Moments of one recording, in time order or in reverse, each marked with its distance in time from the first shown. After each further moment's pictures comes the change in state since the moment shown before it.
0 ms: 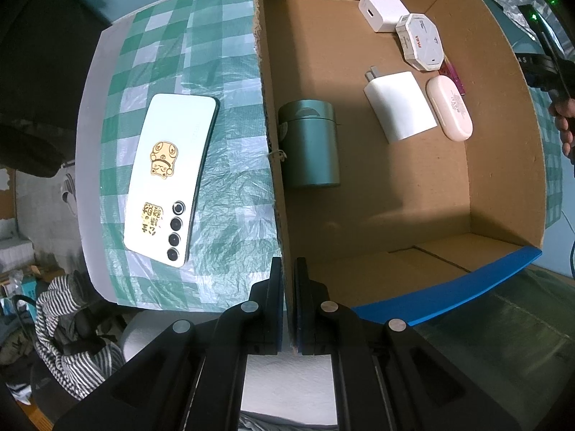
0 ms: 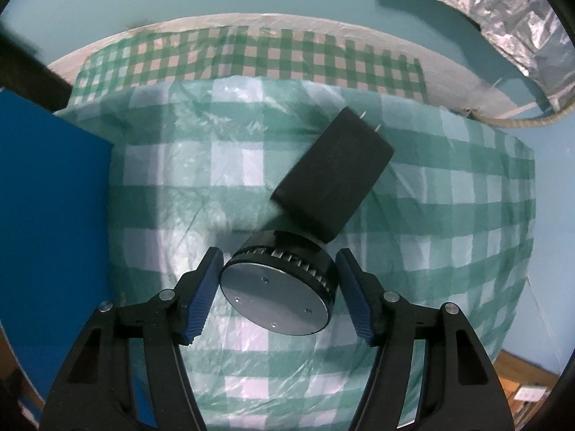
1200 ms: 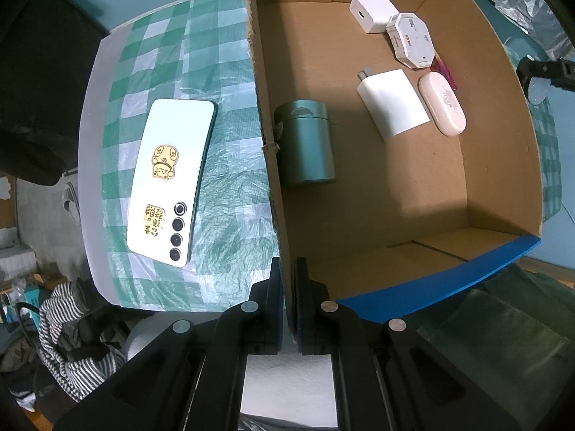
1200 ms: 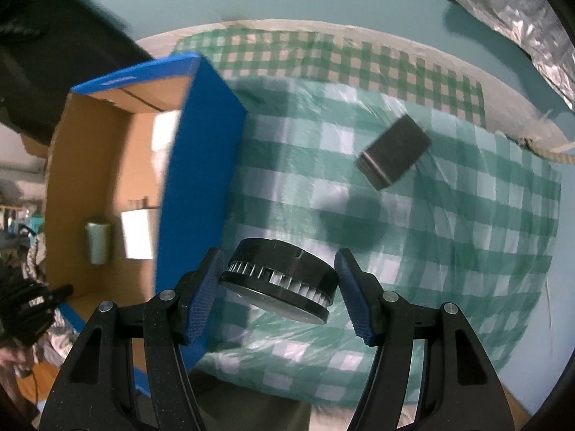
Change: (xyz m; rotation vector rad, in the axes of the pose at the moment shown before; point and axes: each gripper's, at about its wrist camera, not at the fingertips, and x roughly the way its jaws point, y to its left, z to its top) left arm -0.003 -0.003 -0.005 0.032 -0.022 0.010; right arm -0.085 0.023 -0.042 -0.181 -0.017 0.256
